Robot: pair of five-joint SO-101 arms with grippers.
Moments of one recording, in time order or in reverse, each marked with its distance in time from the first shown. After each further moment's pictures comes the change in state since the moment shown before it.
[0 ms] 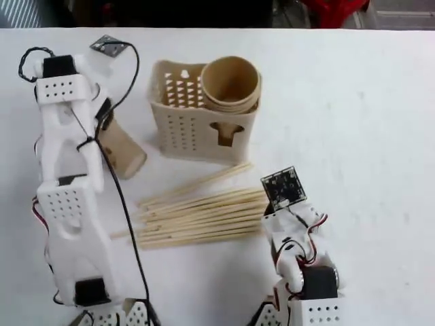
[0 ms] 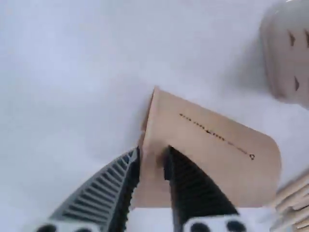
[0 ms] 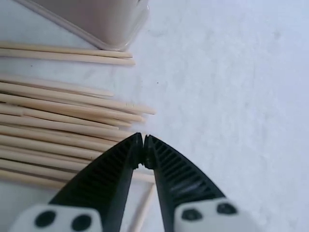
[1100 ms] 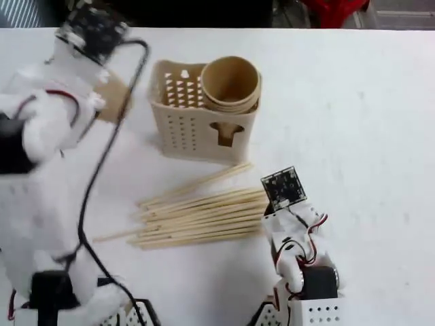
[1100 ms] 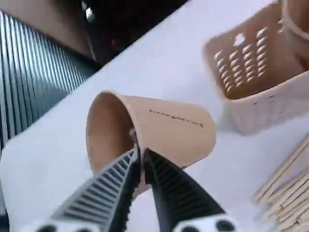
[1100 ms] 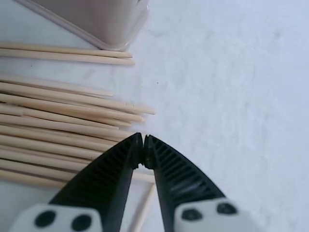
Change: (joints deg) left arm 9.6 -64.2 21.5 -0.7 -2.7; right arm 0.0 0.0 0.0 0.0 0.0
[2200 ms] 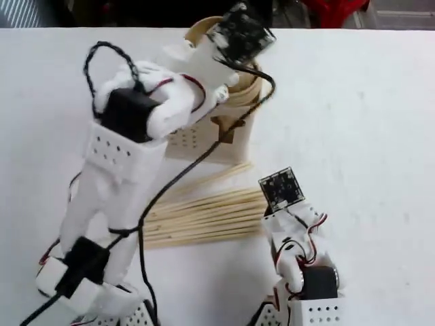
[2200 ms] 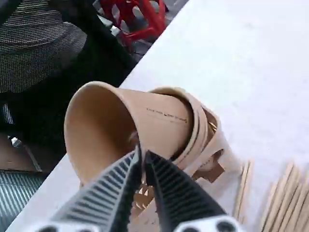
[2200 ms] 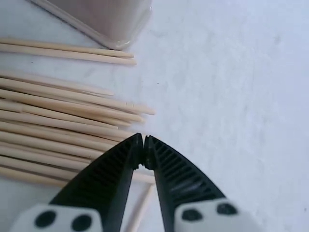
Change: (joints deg) left arm 28.5 14.2 0.4 -17.6 6.3; right arm 0.0 0.0 0.0 0.0 1.9
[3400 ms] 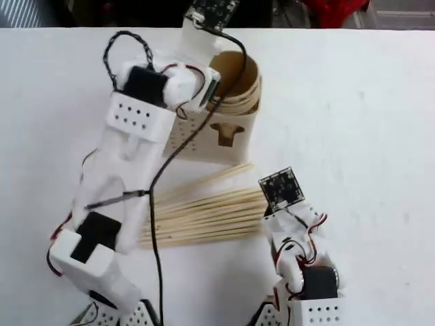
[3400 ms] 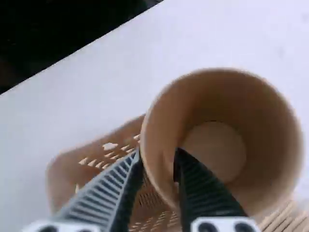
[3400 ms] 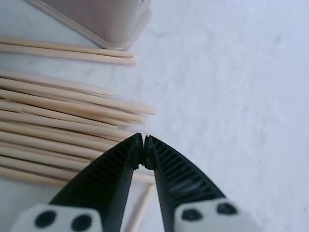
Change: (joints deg) left arm -6.0 11.4 3.6 -6.2 19.0; right arm 0.0 0.0 0.3 0.0 0.1
